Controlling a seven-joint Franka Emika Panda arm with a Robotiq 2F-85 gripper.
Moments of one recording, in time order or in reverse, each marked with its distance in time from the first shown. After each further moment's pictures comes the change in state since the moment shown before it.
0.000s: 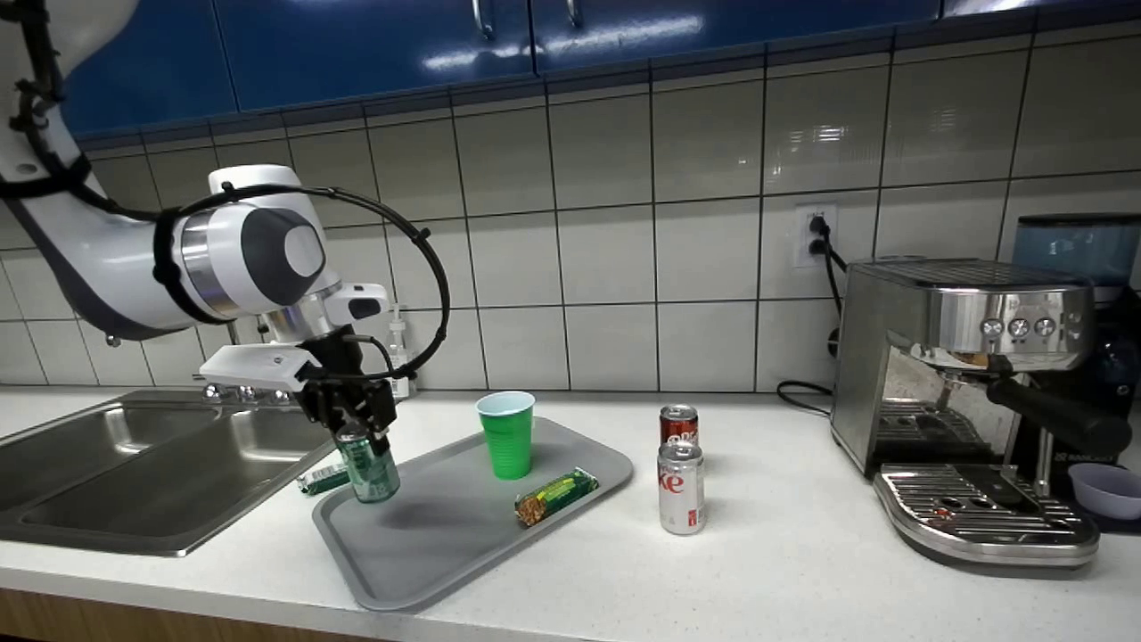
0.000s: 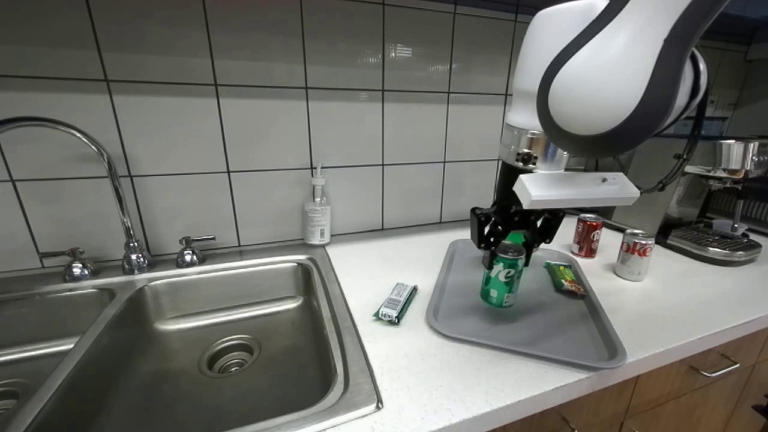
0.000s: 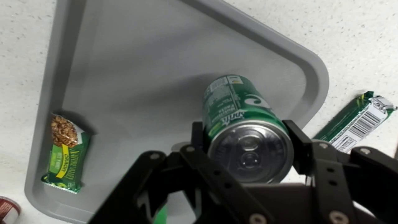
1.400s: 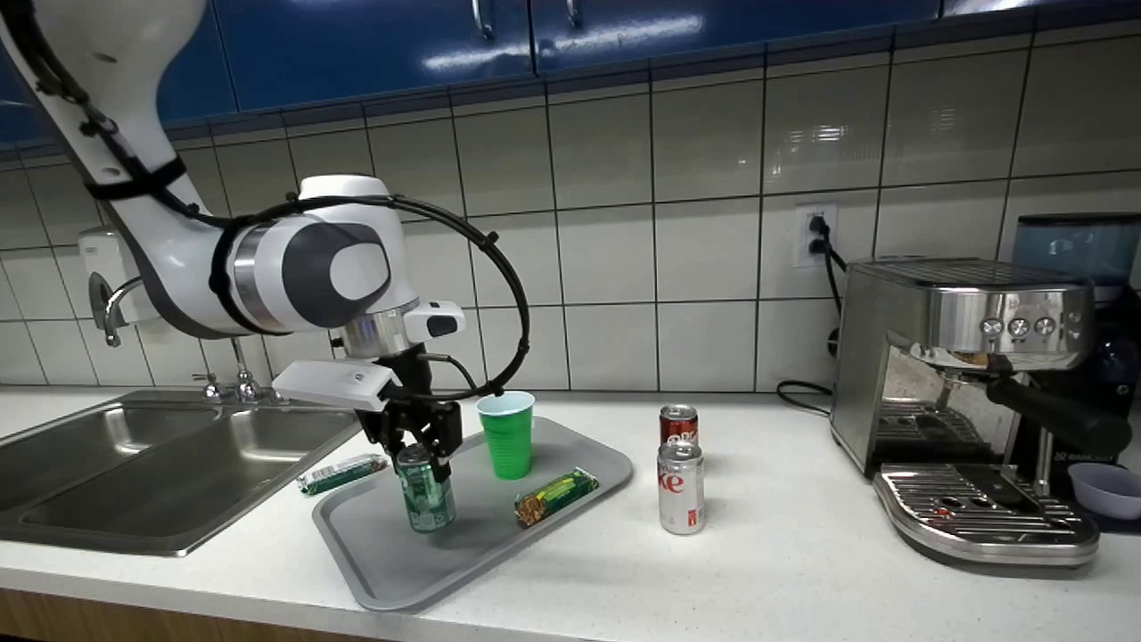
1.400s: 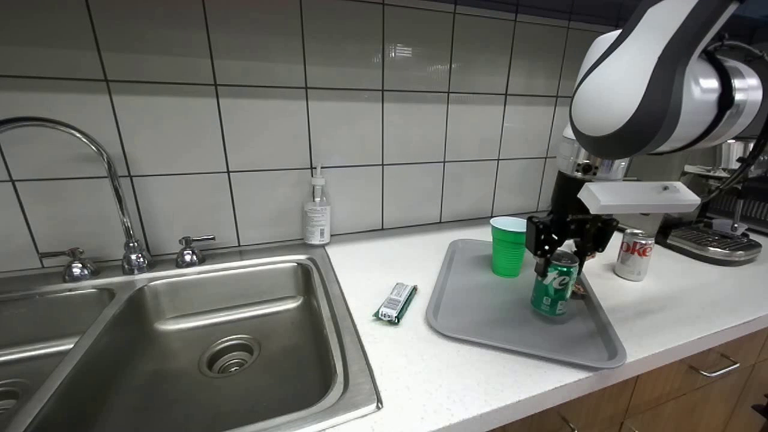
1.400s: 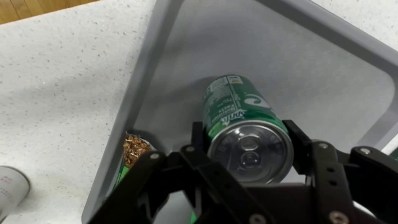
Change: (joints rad) arm -0.103 0.020 -0.093 -0.033 0.179 0.000 -0.333
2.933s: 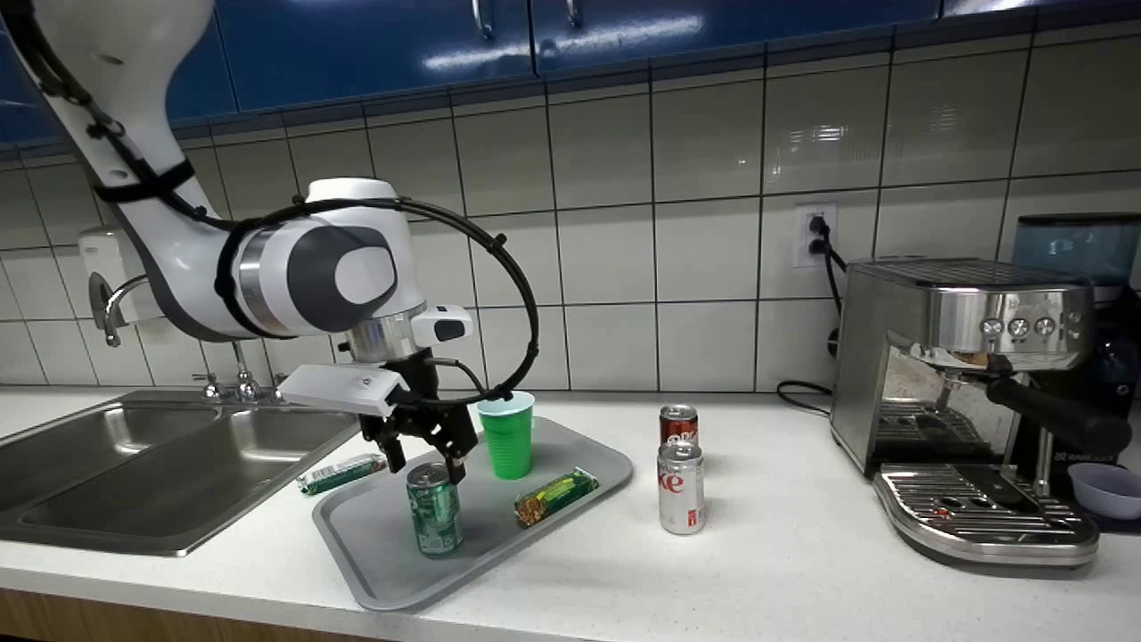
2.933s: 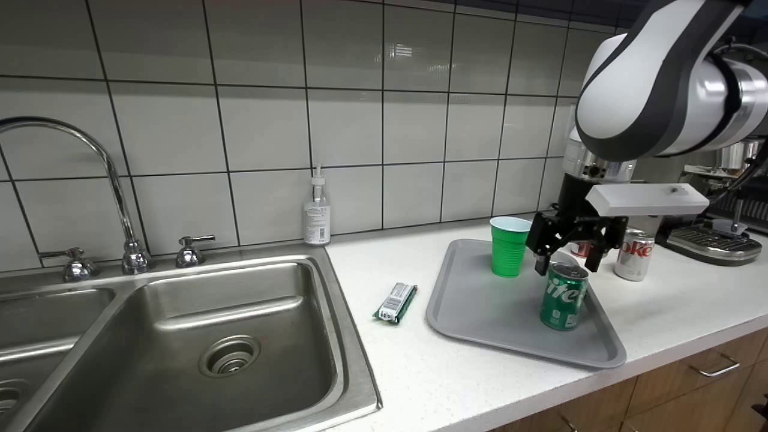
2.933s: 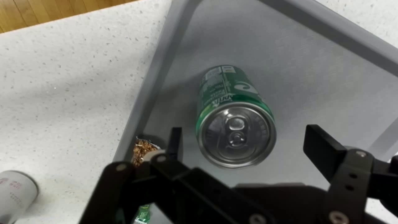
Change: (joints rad) arm -0.005 0.001 -0.018 -0.007 0.000 0.000 -0.021
